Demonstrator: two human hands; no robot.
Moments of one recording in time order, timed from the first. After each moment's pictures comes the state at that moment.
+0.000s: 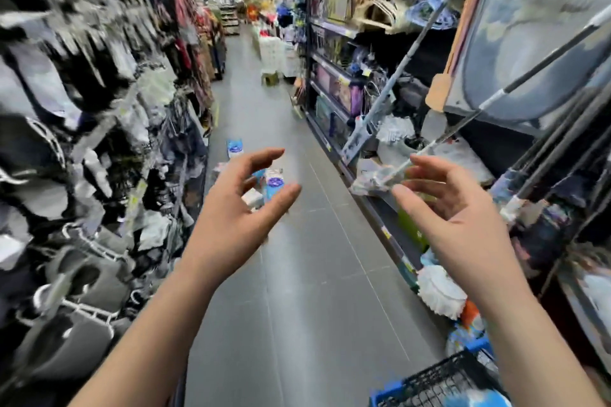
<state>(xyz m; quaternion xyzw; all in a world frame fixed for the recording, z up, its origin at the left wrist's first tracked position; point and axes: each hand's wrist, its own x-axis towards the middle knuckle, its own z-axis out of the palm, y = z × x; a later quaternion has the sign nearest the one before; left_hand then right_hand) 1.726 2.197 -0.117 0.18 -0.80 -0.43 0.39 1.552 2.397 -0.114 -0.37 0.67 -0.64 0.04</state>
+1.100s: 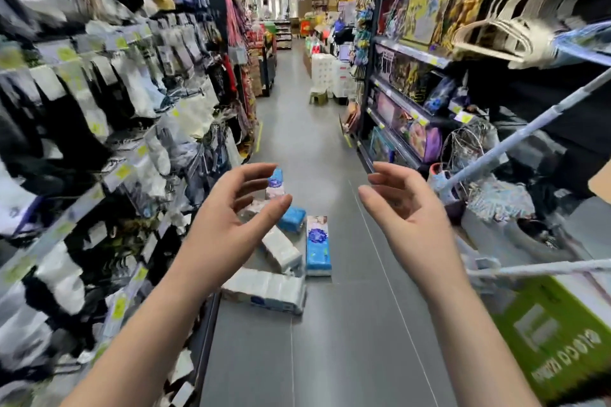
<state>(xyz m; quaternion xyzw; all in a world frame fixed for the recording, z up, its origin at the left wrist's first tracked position) 1.527 1.759 -0.116 0.27 -0.77 -0.41 0.41 1.327 1.883 -0.130 -0.41 0.59 -0.68 0.14</state>
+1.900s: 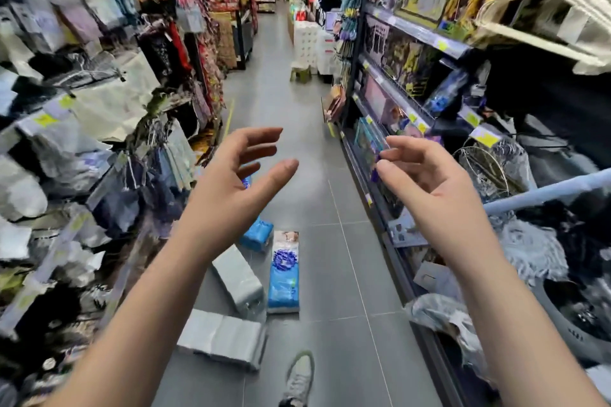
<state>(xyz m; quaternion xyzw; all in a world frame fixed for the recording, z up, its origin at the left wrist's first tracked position) 1.189 1.479 -0.142 0.23 -0.76 -0.45 0.41 0.996 1.640 -0.130 -0.41 0.64 -0.63 0.14</state>
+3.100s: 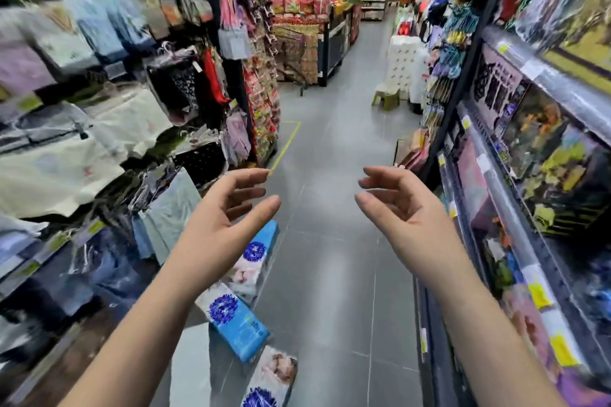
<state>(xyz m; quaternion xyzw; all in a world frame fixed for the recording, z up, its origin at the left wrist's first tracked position) 0.744 1.030 -0.168 0.41 -0.69 -0.40 0.44 0.501 1.101 -0.157 -0.50 0.54 -0.59 0.34</state>
